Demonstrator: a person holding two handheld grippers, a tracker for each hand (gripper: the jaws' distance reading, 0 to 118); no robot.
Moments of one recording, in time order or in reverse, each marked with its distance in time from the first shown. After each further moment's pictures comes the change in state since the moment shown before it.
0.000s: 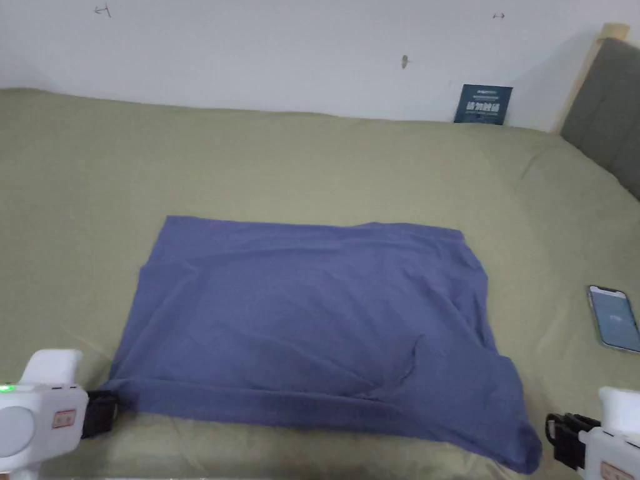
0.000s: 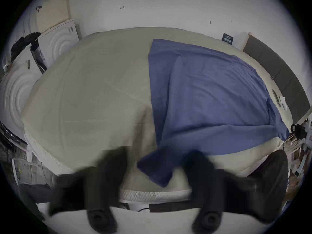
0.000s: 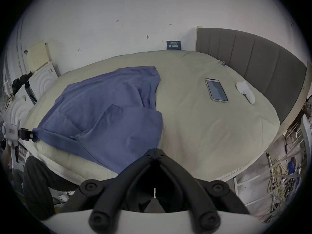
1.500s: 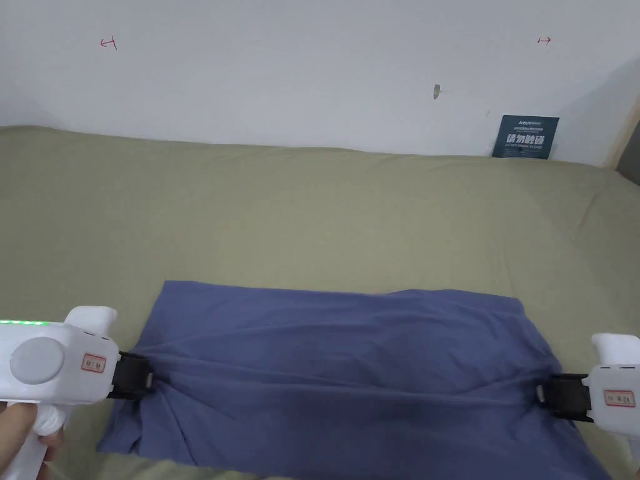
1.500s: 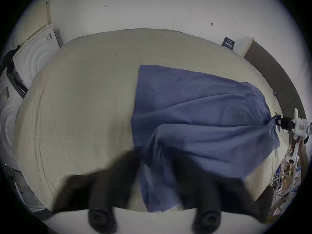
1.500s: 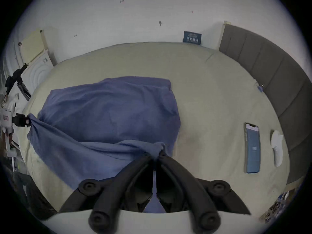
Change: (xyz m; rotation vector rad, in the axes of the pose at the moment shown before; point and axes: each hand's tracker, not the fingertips) left arm 0.004 0.196 -0.093 -0.029 -0.066 -0.009; right arm -0.030 0.190 -0.183 -0.142 0.045 0.076
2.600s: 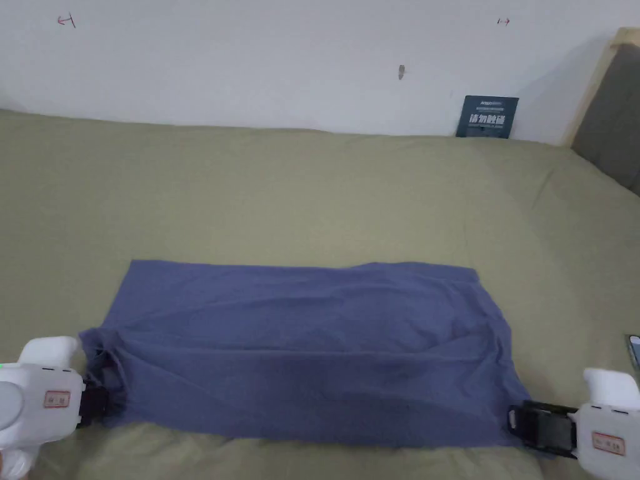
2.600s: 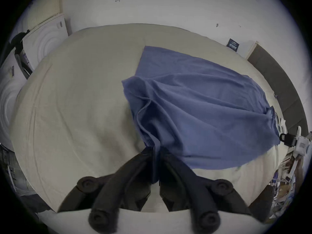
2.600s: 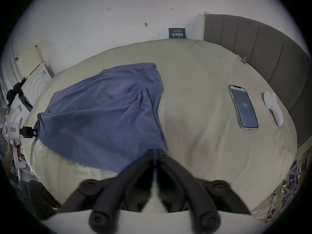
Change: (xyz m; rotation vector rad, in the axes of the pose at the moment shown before) left arm 0.016 -0.063 0.013 0.000 -0.014 0.067; right arm 0.026 -0.086 0.032 0.008 0.001 -0.094
